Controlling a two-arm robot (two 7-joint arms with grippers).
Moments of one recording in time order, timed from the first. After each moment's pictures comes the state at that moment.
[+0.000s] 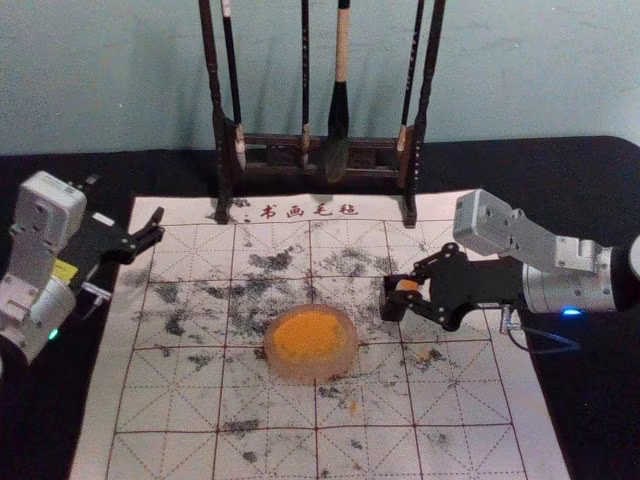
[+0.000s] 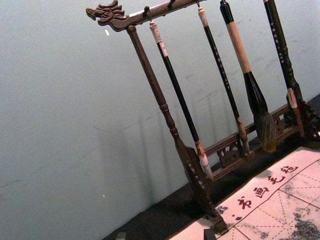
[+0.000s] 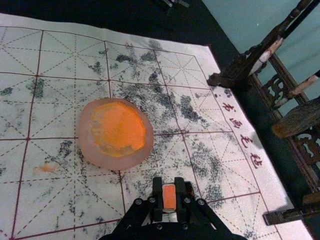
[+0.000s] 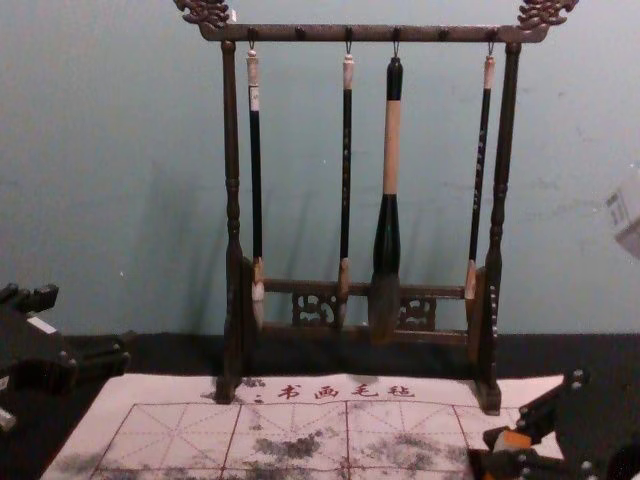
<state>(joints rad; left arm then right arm) -0.20 0.60 0.45 -1.41 -0.25 -0.12 0.03 0.50 0.65 -0.67 -1.36 0.15 -0.01 0.80</state>
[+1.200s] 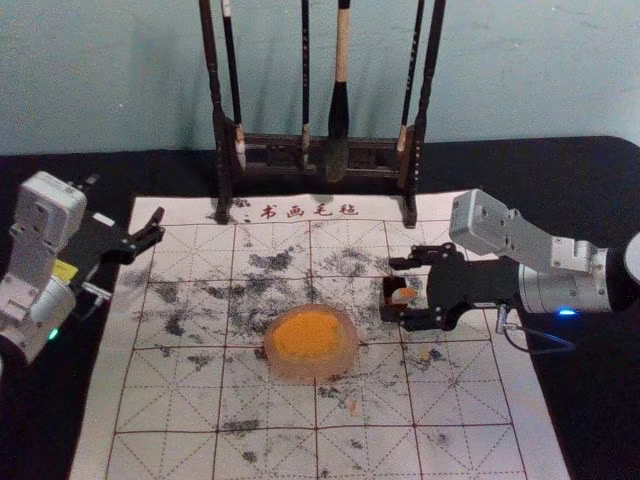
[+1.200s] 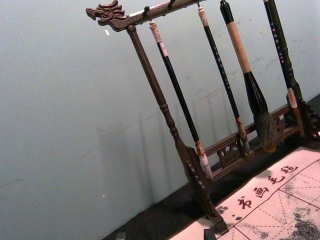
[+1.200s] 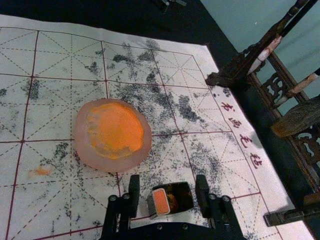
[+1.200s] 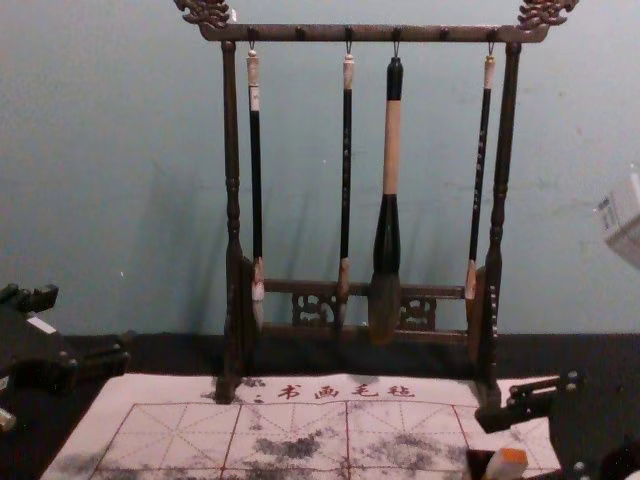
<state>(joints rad) -0.20 0.60 0.45 -1.41 -0.25 -0.12 0.03 0.50 0.63 -0.67 -1.34 0.15 -0.01 0.79</state>
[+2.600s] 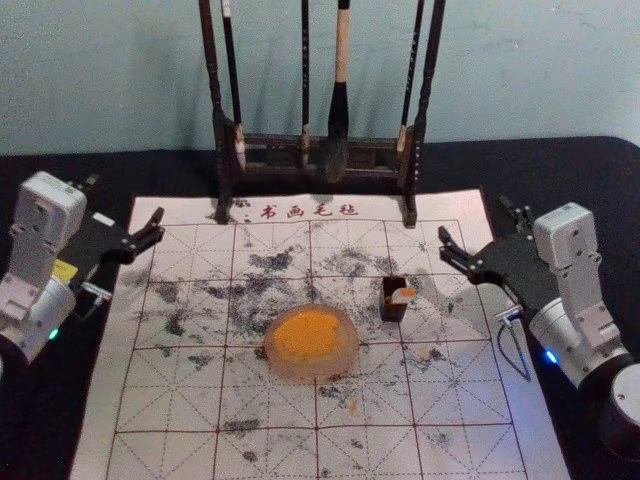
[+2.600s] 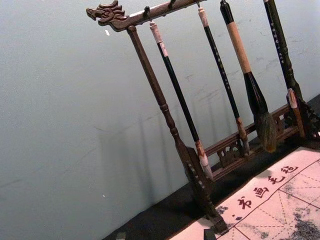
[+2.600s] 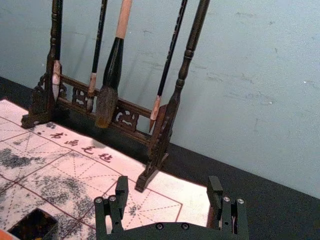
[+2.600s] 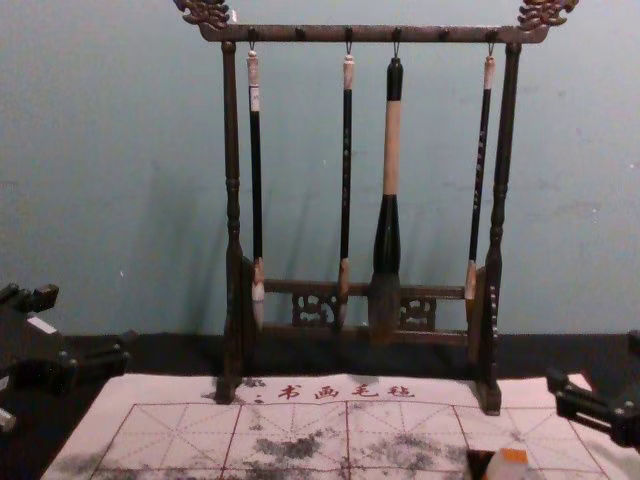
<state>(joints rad) -0.20 0.60 0.45 -1.41 -0.25 -0.12 0.03 0.12 0.38 -0.34 -1.35 0.14 -0.23 0.05</state>
